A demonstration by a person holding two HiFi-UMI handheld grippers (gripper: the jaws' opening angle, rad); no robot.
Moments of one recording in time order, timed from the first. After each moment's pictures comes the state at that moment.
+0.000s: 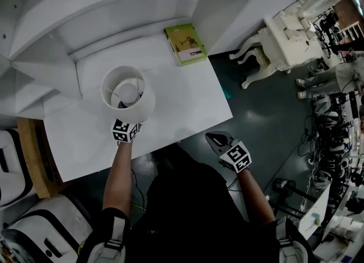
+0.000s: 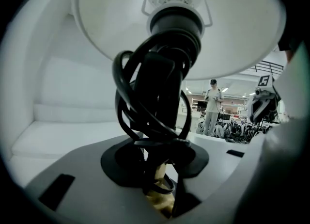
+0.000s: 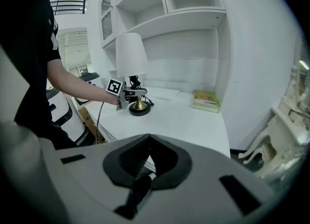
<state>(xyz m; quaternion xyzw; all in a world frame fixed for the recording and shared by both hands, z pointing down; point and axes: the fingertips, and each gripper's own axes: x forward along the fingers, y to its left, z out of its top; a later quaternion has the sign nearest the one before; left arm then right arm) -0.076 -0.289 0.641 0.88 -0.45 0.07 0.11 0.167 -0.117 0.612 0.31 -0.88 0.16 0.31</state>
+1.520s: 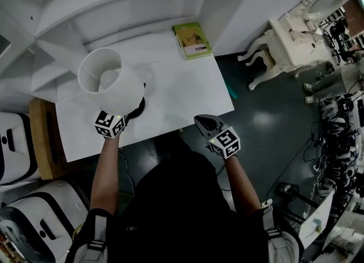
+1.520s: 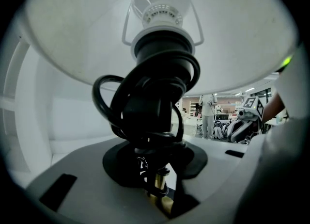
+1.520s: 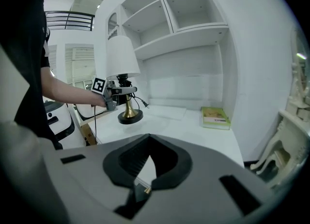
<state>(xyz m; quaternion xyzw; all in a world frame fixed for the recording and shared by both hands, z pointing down) -0.117 -0.231 0.511 0.89 -0.45 0.06 0.05 0.114 -0.127 0.572 0.31 -0.92 0.13 0.20</state>
